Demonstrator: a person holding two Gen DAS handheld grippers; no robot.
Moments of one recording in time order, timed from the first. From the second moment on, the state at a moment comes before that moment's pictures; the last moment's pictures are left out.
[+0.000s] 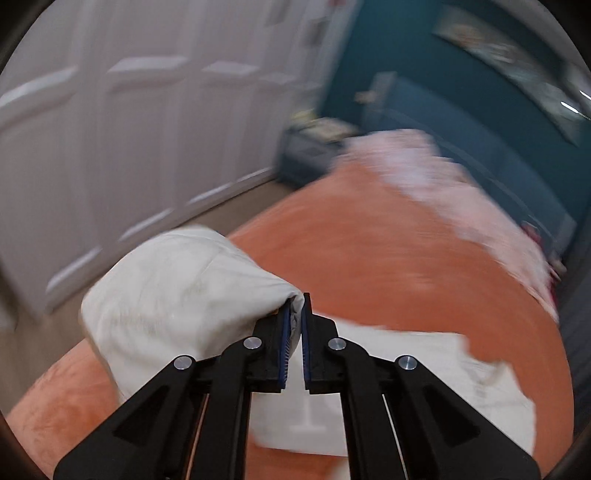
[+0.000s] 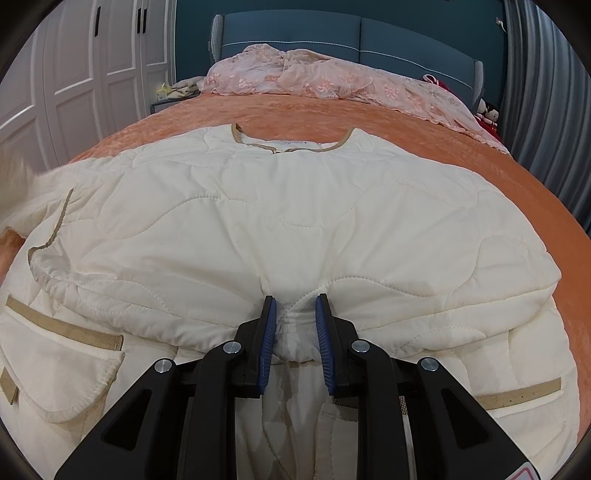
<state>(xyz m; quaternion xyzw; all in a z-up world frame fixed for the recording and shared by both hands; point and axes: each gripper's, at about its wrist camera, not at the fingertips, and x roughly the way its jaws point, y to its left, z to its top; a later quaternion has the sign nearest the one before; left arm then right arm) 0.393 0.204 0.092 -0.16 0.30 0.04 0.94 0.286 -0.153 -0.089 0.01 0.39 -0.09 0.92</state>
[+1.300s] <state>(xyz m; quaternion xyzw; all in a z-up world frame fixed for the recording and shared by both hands) 0.392 0.130 -0.069 -0.37 0.49 -0.03 0.79 0.320 -0.289 -0.039 0.27 0.38 -0.08 0.88</state>
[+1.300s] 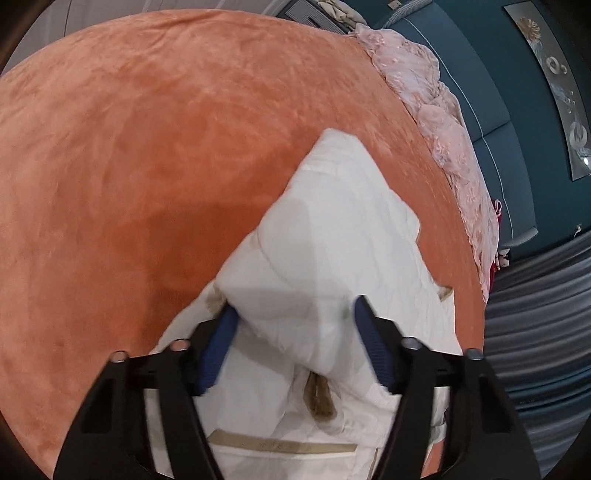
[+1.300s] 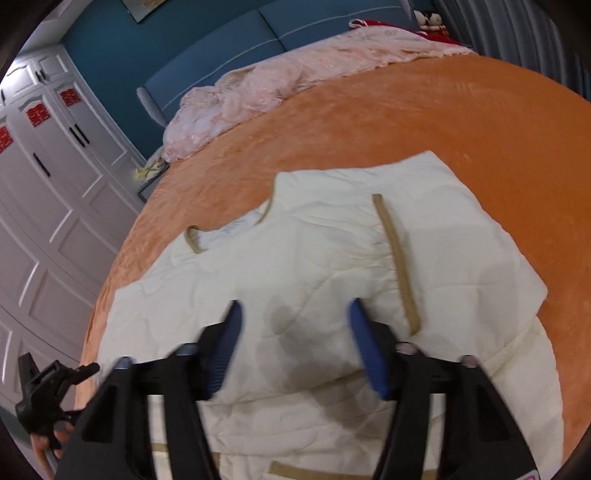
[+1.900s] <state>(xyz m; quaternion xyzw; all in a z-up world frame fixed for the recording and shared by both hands) 0.384 0.130 -0.053 -0.26 0.47 -0.01 0.84 0.290 -0.323 -0.033 0.25 0.39 -0.08 0.88</state>
